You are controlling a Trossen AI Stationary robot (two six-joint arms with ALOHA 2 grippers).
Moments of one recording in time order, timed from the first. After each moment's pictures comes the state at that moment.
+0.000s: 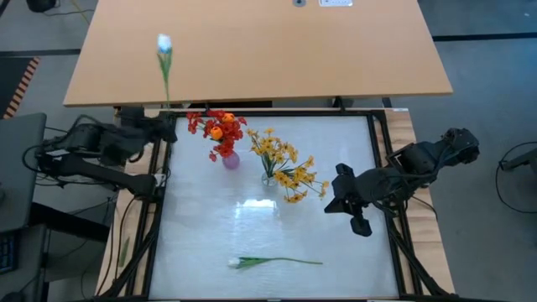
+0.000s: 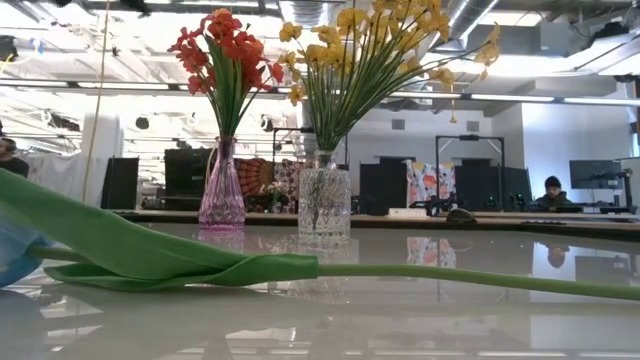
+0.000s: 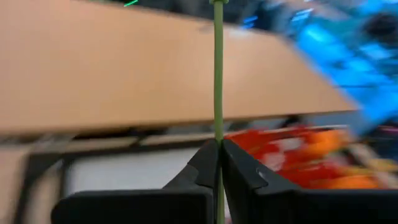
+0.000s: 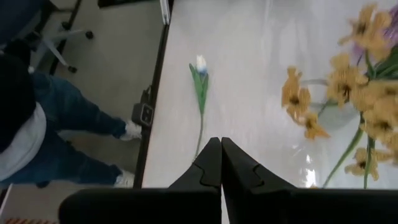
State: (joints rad) left arm -0.08 0.79 1.26 -1.19 -1.03 -1.04; right arm 0.46 1.33 1.66 -1.08 0.10 0.44
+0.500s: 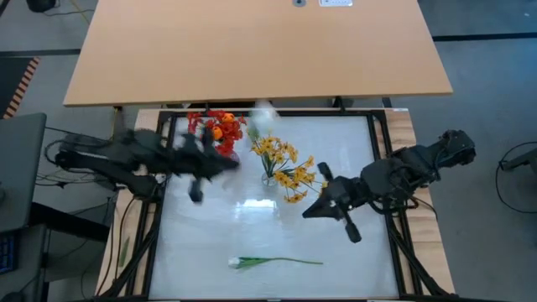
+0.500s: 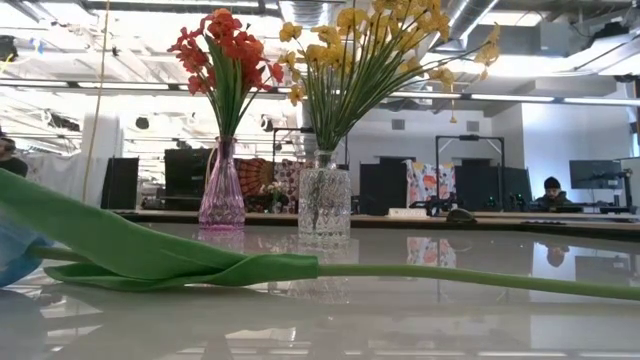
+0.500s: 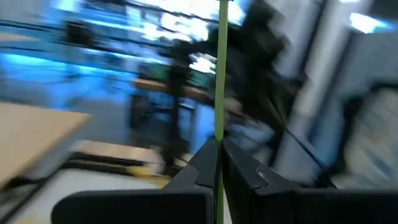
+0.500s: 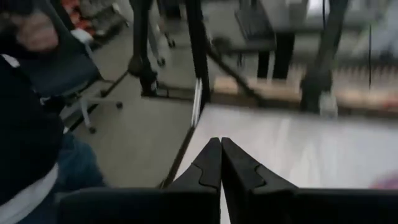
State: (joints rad) left arm -0.21 1.07 1.27 -0.12 -0.21 -0.17; right arm 0.46 1.36 1.66 -0.62 0.11 0.17
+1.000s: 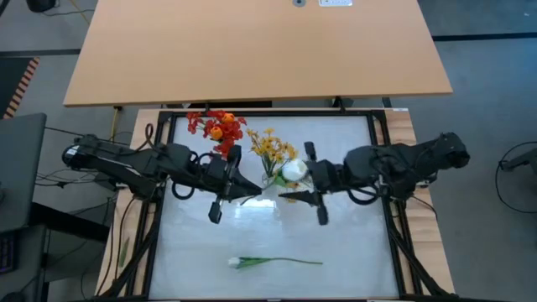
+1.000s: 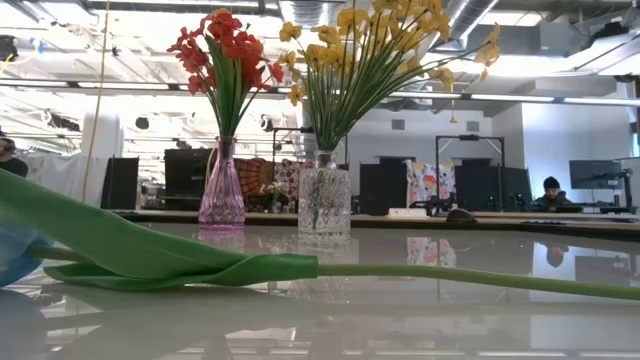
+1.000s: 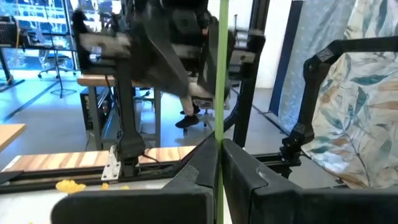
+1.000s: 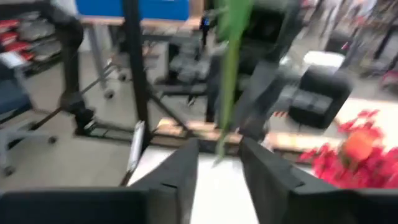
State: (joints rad) left arm -0.24 1.26 1.26 0.04 -0.02 -0.08; right arm 0.34 1.43 1.66 -0.39 0.22 0.00
